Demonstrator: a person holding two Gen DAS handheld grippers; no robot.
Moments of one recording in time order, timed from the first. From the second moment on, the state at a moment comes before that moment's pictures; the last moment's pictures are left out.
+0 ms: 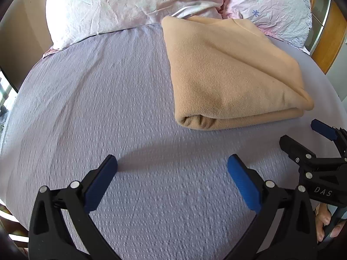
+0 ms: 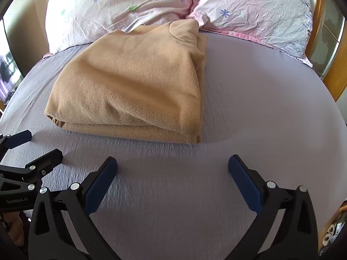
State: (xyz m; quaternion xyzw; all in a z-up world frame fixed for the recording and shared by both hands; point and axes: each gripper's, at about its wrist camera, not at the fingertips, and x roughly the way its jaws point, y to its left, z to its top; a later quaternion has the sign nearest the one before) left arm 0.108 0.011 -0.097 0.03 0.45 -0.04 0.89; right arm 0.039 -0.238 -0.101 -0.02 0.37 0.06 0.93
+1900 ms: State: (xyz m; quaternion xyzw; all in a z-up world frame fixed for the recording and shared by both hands) left arm 0.110 0.012 -0.097 0.03 0.46 -0.04 0.89; right arm 0.040 -0.237 -0.101 -0.02 0.38 0.06 0.92
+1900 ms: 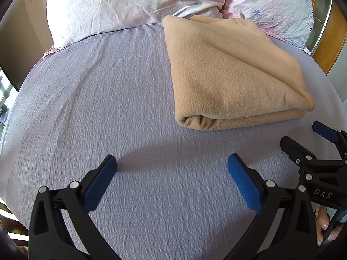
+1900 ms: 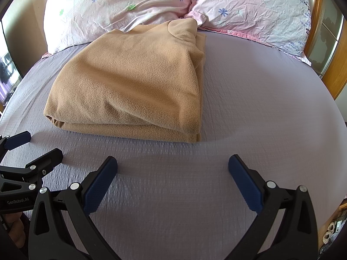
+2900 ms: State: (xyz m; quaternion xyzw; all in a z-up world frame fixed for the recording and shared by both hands) left arm 0.114 0.014 -0.096 0.03 0.46 -0.04 0.89; right arm 0.041 -0.237 -0.101 -0.01 0.38 0.05 0.92
